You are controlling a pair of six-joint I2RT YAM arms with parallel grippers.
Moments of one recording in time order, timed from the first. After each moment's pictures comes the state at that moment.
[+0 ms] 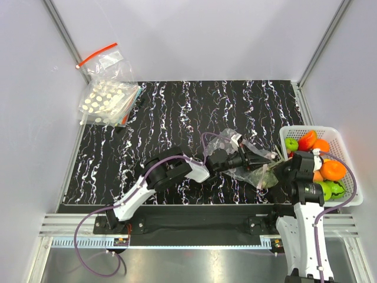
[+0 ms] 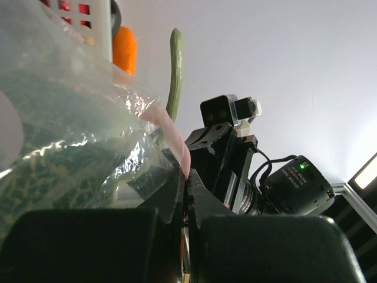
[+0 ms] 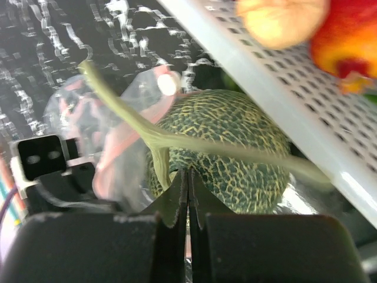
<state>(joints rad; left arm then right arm) -1.09 2.37 1.32 1.25 0.28 -1.84 -0.12 0.53 0.58 -0.81 0.03 0.89</state>
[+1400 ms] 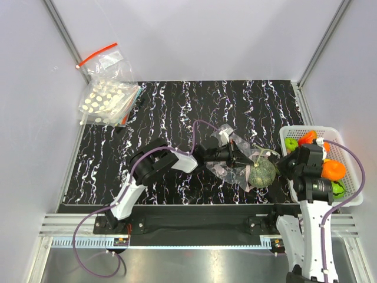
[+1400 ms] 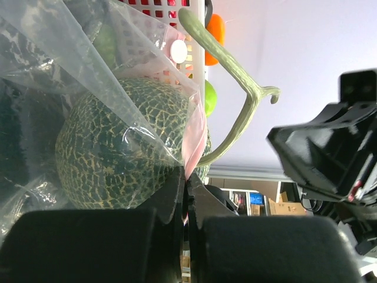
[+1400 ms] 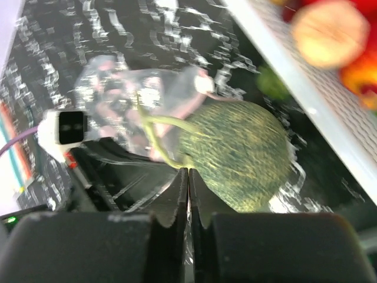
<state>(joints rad) -0.96 2.23 1.19 0.95 0.55 -1.47 -0.12 0.60 0.78 -0.86 -0.05 0.76</state>
